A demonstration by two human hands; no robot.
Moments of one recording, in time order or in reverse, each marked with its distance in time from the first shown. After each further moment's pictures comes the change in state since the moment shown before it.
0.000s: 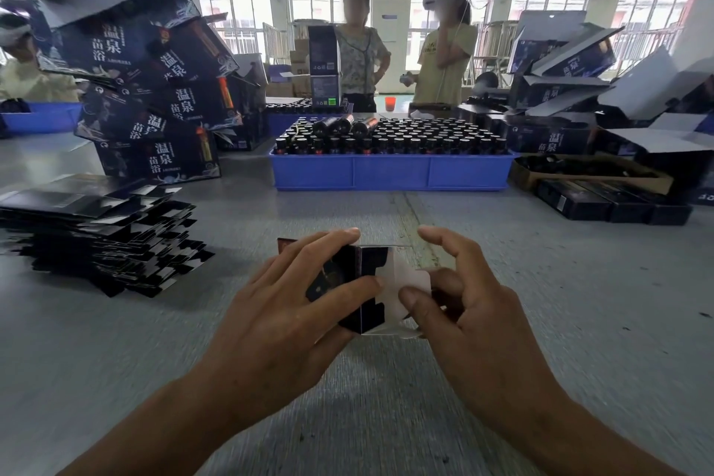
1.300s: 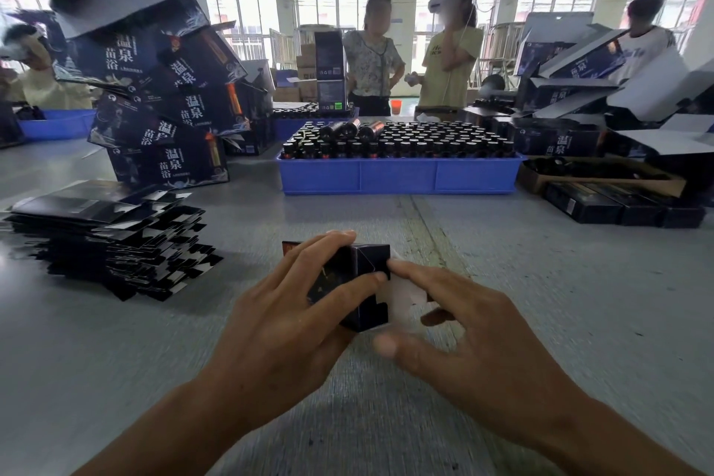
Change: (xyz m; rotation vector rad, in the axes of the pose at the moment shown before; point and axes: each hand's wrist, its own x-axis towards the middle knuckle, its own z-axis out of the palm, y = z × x) left_hand -0.006 -0.007 0.005 0.013 0.010 -0.024; right_hand 0.002 -0.007 -0.009 -0.147 -0.216 -0.044
